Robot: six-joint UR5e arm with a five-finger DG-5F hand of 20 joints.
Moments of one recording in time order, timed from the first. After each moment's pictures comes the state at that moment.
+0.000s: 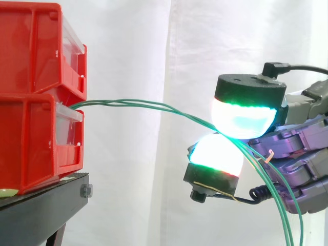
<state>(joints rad) 0.20 -2.20 -1.23 -3.08 -1.32 -0.08</state>
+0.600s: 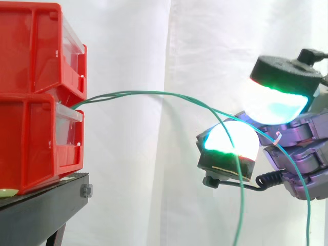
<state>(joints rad) 0.19 -2.17 -1.23 -3.13 -1.32 -0.12</state>
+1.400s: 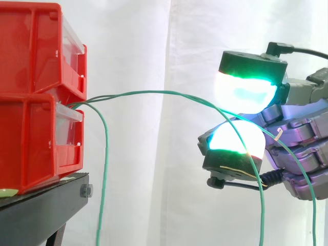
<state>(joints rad) 0.19 -2.17 -1.23 -3.13 -1.32 -0.12</state>
